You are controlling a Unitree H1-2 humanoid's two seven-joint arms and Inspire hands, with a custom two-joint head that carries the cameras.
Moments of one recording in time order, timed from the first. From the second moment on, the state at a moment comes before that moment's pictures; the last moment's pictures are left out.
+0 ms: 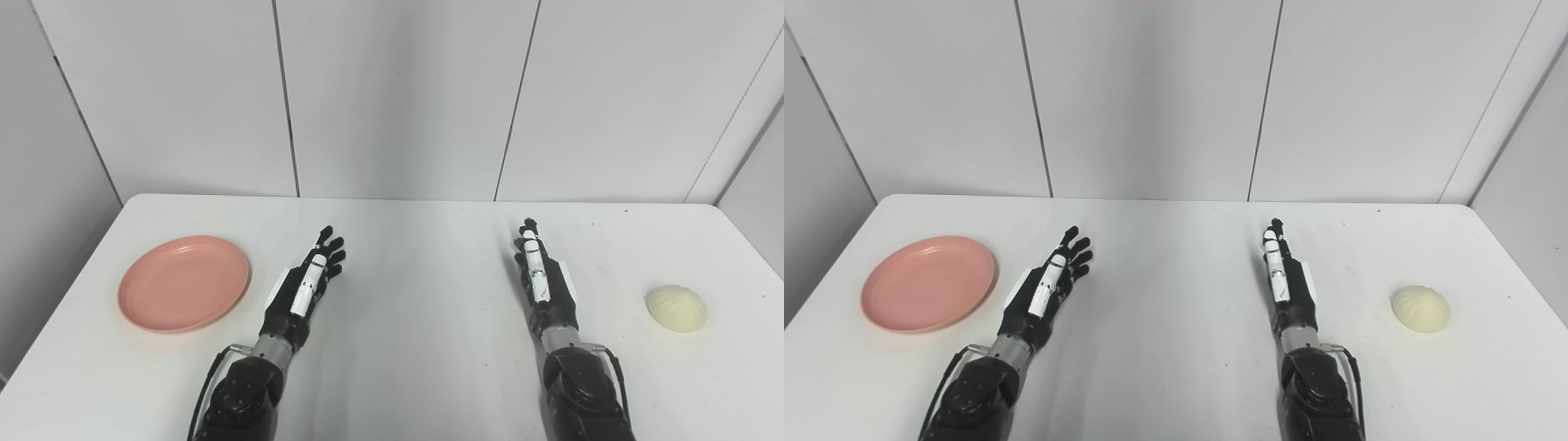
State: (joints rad) left arm -0.39 0.02 -0.05 0.45 -0.06 -0.10 -0.16; right arm -0.42 -0.10 -0.09 0.44 0.11 -0.08 -0.01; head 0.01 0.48
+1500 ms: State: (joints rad) left arm -0.45 -0.02 -0.07 0.54 -0.01 -0.14 -0.09; right arm -0.40 -0.14 -0.10 0.41 0.17 -0.05 0.06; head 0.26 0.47
